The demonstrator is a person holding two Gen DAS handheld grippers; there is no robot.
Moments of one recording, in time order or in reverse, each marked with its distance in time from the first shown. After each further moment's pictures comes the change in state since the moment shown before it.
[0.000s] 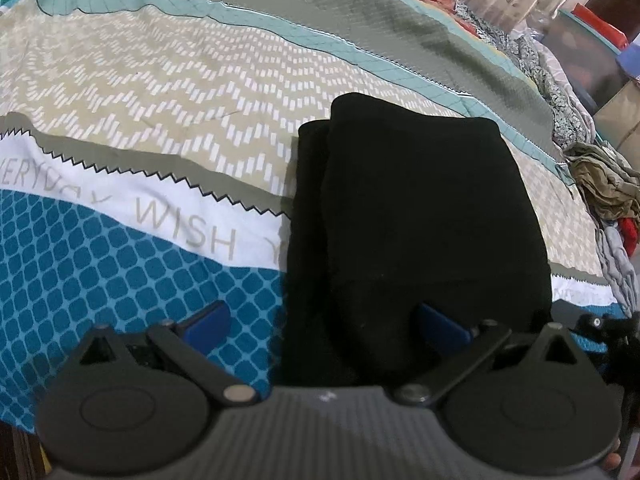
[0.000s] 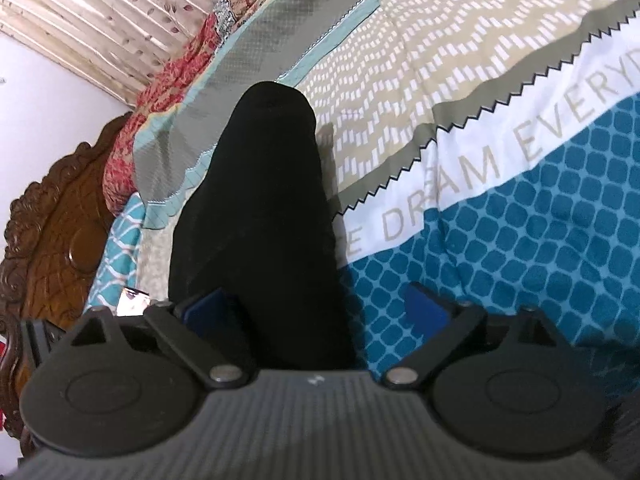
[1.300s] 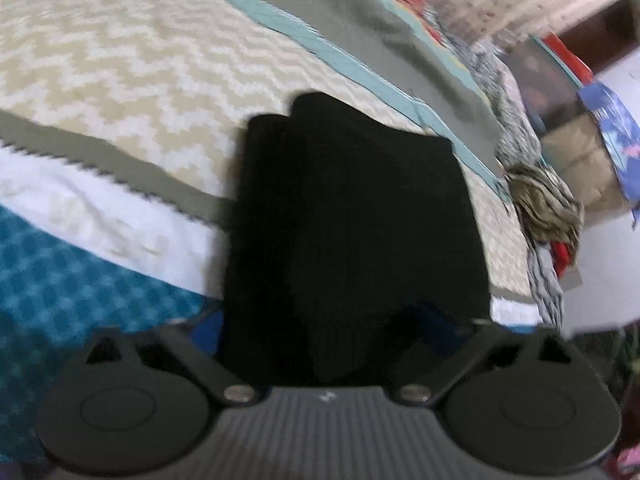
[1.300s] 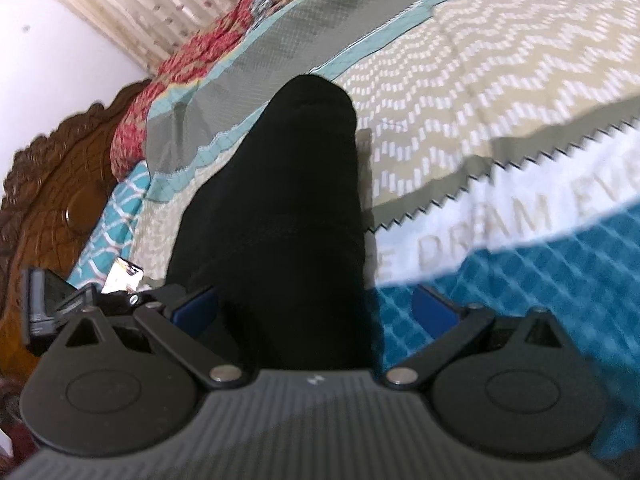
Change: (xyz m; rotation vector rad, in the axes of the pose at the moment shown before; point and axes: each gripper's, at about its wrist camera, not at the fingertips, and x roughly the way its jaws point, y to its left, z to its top) left arm 0.025 0.001 0.014 -0.083 0.055 -0.263; right arm 0.033 0.028 0.014 -0.178 0.024 -0.016
